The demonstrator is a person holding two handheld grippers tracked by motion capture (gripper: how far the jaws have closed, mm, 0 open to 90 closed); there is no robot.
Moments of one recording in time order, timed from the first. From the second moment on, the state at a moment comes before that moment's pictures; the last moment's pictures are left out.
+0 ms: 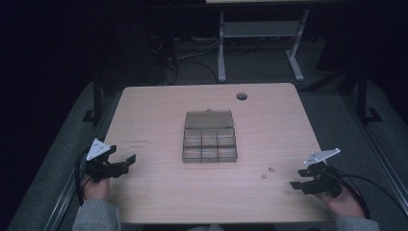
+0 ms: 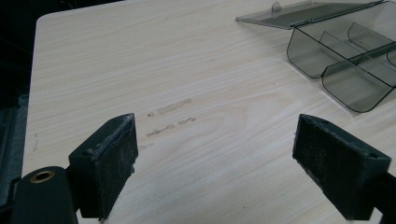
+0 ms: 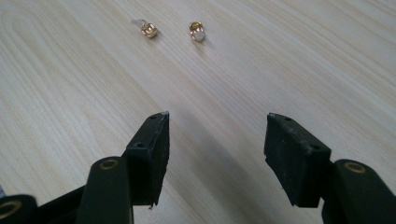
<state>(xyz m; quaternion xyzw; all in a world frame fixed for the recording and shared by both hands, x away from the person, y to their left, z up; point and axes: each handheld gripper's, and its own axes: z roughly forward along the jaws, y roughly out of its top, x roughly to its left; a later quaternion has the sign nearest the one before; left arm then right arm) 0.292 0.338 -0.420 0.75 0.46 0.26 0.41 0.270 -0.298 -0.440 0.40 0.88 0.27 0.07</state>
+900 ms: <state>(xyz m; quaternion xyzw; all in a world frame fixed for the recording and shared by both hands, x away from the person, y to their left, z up) 0.293 0.338 -0.420 0.74 0.46 0.26 0.41 0.291 -0.262 -0.429 0.37 0.89 0.25 0.08</state>
